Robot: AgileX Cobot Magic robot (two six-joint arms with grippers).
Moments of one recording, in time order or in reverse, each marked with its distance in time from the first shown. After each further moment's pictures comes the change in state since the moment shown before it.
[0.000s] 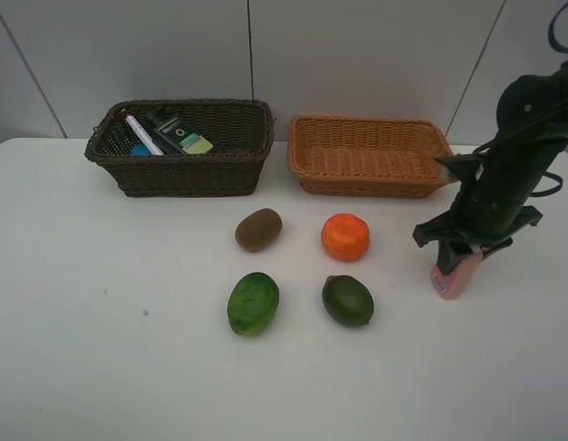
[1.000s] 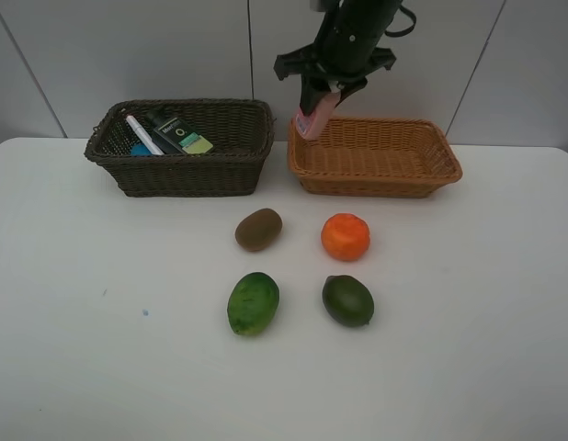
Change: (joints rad) left arm 0.000 0.000 0.000 0.000 0.000 0.000; right arm 0.285 0.358 -1.085 0.095 0.277 0.003
